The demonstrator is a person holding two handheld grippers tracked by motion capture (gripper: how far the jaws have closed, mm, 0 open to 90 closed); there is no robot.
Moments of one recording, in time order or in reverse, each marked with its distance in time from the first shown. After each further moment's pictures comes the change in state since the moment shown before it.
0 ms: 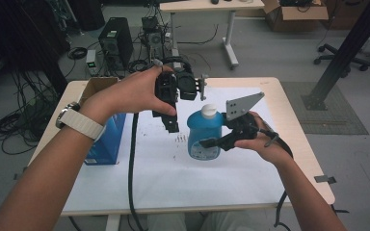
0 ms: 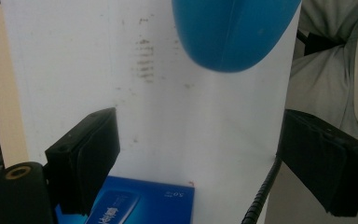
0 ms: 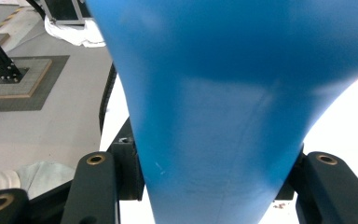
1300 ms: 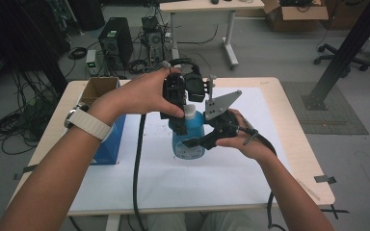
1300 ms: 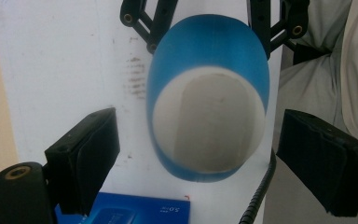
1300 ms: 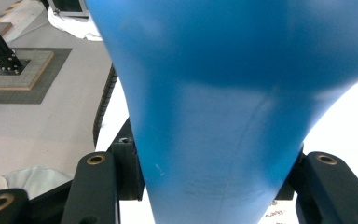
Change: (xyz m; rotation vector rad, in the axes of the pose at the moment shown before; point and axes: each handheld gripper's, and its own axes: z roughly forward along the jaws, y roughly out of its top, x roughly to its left) left arm -0.004 0.015 0.002 -0.030 -0.030 0.023; right arm -0.002 0.022 0.036 0.024 0.018 -0.046
